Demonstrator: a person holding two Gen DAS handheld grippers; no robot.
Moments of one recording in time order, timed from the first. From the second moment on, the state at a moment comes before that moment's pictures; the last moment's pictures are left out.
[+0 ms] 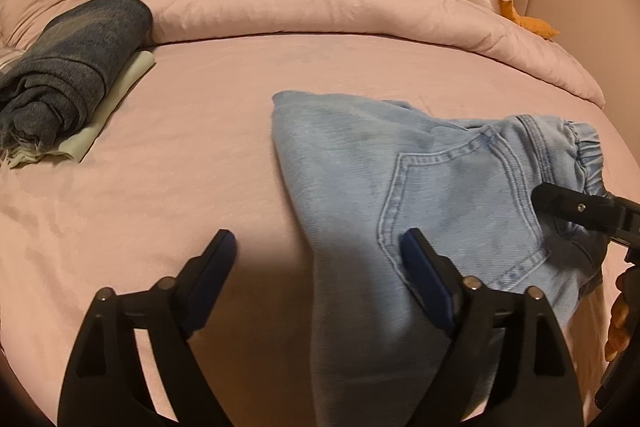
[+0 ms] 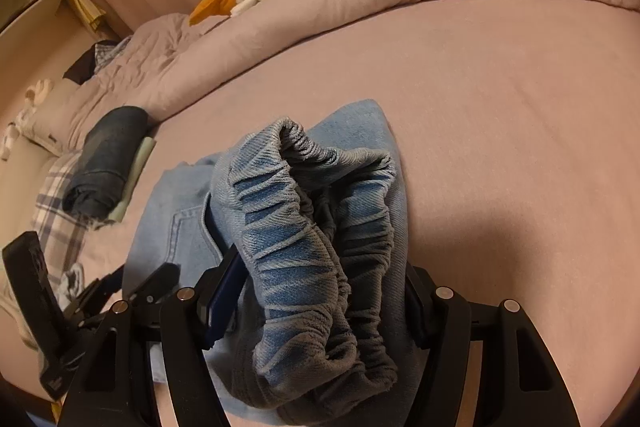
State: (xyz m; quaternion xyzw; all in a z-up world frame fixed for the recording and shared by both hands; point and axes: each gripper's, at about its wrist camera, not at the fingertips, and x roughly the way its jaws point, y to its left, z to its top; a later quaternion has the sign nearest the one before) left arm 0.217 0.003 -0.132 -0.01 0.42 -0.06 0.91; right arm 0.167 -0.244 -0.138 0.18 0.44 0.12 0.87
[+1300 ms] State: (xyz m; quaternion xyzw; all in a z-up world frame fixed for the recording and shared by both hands) left arm 0.154 0.010 -0.106 -0.05 0.44 -0.05 0.89; right arm 0.117 -0.250 -0.110 0.12 0.46 0.08 0.88
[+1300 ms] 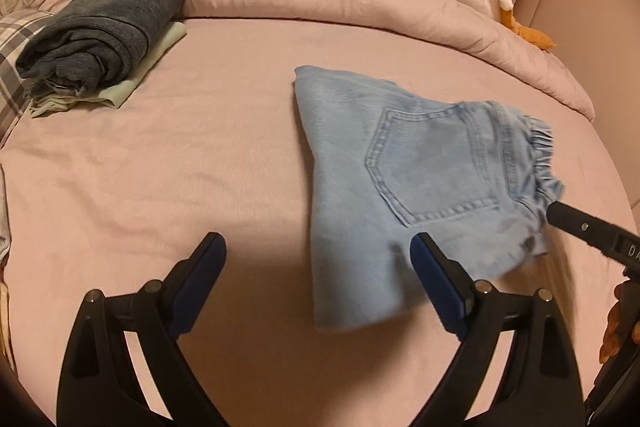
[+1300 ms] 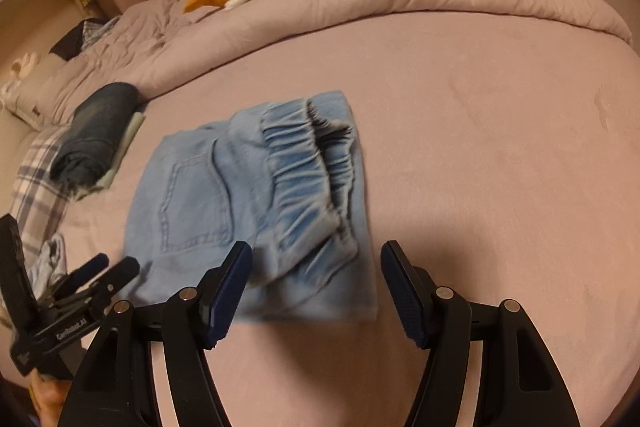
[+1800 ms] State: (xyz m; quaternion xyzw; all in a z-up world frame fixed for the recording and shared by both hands) left arm 0.093 -0.010 -0.054 -0.03 0.43 -0.04 0.90; right arm 0.061 -0.218 -0.072 0.07 0.42 0.10 0.90
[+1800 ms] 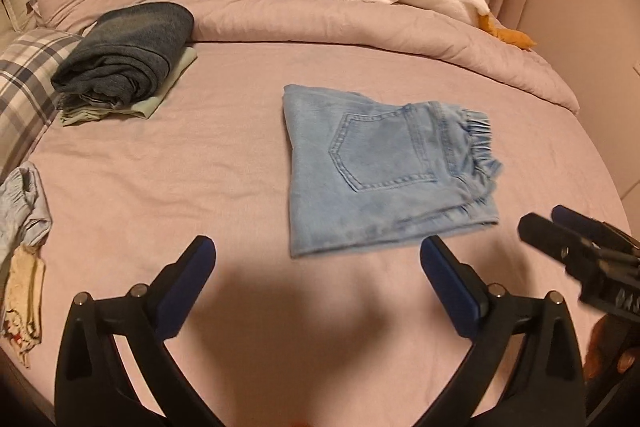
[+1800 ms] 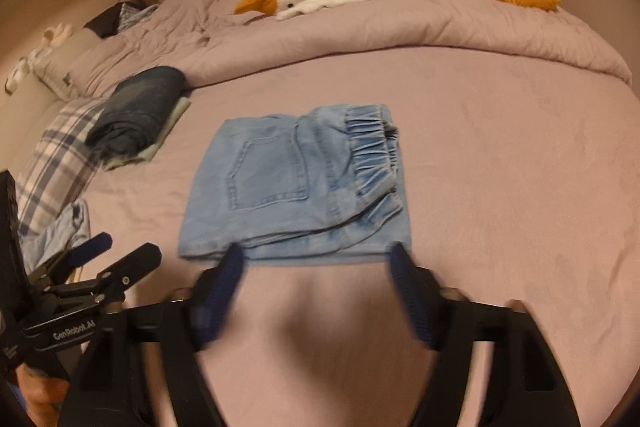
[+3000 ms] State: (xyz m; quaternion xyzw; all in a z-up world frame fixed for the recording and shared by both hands) left arm -0.001 -0.029 0.038 0.02 0.36 0.00 0.93; right arm -0.031 -0.198 0.014 -0.02 0.32 0.08 0.94
